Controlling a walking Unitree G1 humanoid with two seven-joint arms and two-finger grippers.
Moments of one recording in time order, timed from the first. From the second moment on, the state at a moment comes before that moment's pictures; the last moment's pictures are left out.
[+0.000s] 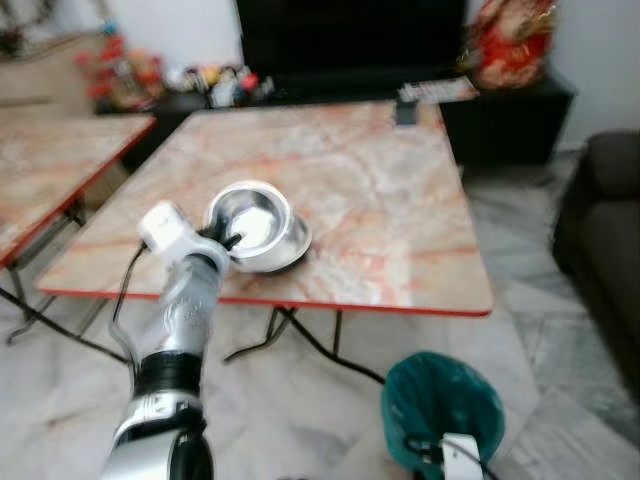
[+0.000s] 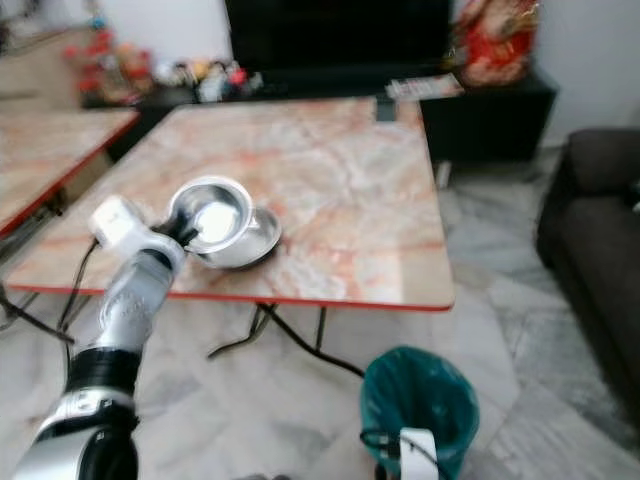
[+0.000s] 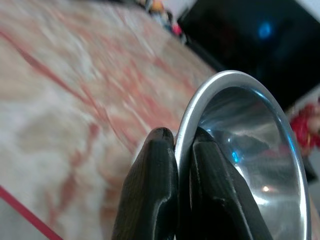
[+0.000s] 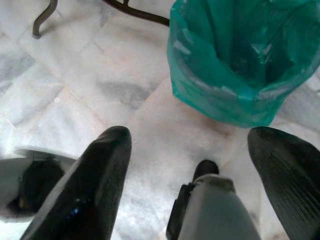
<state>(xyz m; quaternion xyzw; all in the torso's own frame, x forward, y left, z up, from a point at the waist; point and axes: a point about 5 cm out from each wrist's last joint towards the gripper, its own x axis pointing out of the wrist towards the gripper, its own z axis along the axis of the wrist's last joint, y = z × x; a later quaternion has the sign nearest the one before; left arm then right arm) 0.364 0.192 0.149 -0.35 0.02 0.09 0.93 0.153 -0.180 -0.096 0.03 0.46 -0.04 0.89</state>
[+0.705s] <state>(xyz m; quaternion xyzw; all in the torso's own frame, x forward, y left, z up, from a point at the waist) 0.321 0.228 0.141 -0.20 -0.05 0.13 0.97 0.166 -0.177 -0.091 0.03 0.45 -0.02 0.89</state>
